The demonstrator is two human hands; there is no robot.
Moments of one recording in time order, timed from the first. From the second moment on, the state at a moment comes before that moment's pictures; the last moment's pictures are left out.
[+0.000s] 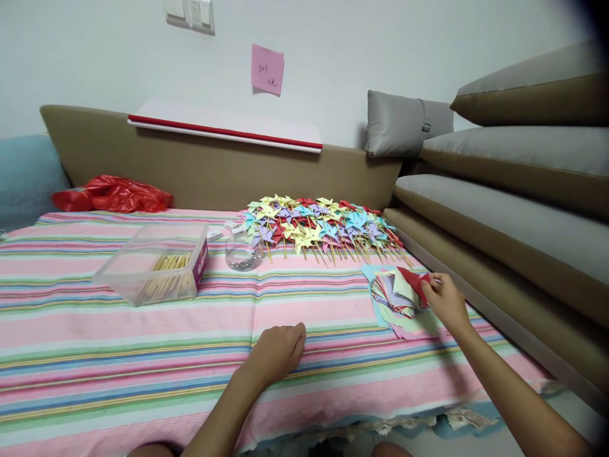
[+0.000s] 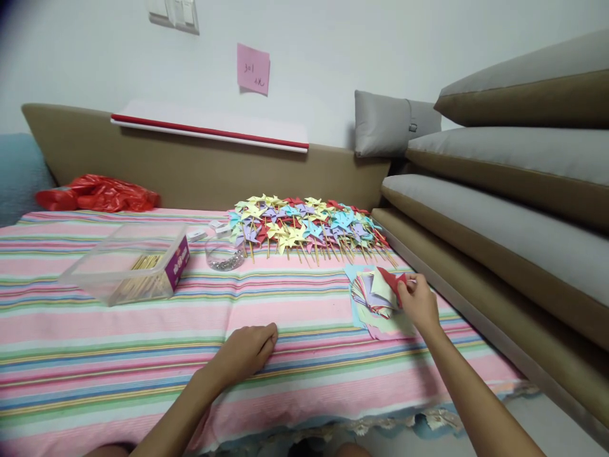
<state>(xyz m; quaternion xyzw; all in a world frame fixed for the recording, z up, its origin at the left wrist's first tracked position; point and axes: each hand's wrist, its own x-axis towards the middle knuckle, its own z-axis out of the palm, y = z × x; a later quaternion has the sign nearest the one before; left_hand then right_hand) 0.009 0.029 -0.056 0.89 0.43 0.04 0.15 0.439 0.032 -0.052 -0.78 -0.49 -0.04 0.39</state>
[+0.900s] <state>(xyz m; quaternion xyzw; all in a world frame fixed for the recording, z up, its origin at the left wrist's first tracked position) 0.008 0.028 -0.044 0.86 0.44 0.13 0.24 0.359 0.017 -0.010 -0.65 -0.45 -0.01 0.61</state>
